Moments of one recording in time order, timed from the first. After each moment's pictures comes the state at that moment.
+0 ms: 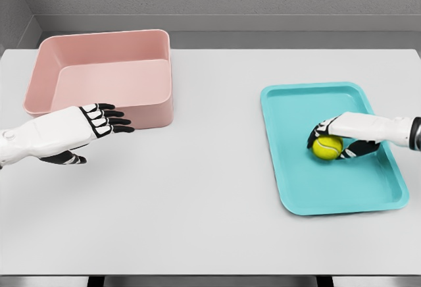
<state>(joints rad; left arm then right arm) -0.22 1.03 -0.39 -1.77 -0.43 -0.61 -0.24 -0.71 -1.01 0.99 -1.33 0.08 -0.61 0.41</state>
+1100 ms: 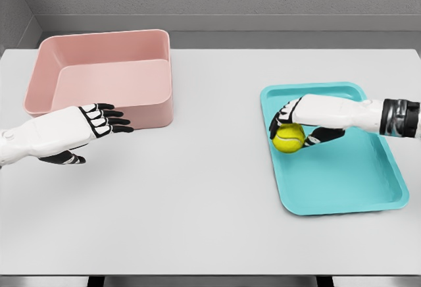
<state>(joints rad) -0.22 1.03 -0.38 -1.77 -0.44 -0.61 -0.24 -0.78 -0.93 0.98 -1.52 0.08 -0.61 0.41</state>
